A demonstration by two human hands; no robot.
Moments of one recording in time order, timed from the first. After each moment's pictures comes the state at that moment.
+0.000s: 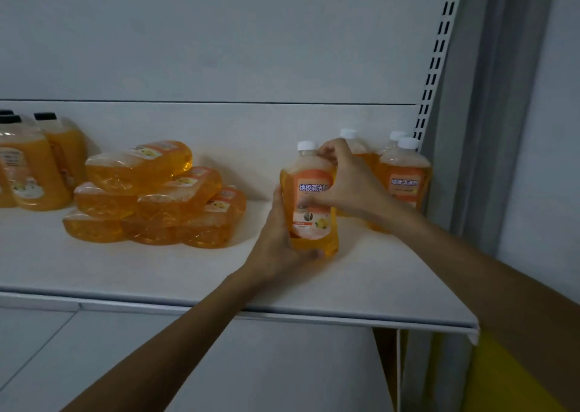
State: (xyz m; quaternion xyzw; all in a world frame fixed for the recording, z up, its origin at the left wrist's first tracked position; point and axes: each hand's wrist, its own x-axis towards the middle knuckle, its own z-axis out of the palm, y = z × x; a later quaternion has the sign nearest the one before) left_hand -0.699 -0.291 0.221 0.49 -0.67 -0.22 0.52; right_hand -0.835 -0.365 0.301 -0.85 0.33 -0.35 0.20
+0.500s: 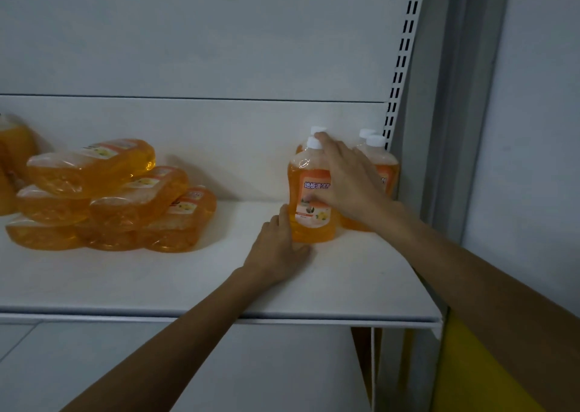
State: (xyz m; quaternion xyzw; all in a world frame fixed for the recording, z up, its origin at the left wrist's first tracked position) left_hand -0.735 -0.330 0.201 0.66 -0.66 -0.10 0.34; right_hand -0.870 -0.377 0.297 -0.86 0.41 -0.30 -0.07
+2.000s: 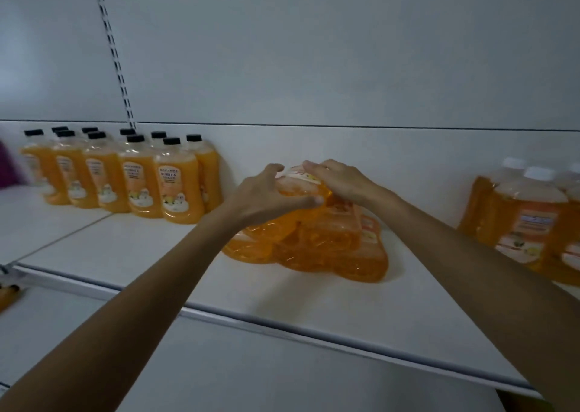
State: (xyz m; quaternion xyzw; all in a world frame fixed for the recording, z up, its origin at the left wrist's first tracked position) left_hand -0.476 -0.218 0.329 0.76 -0.56 -0.08 0.32; right_hand -0.587 -0.357 0.326 -0.86 0.37 -0.23 0.27
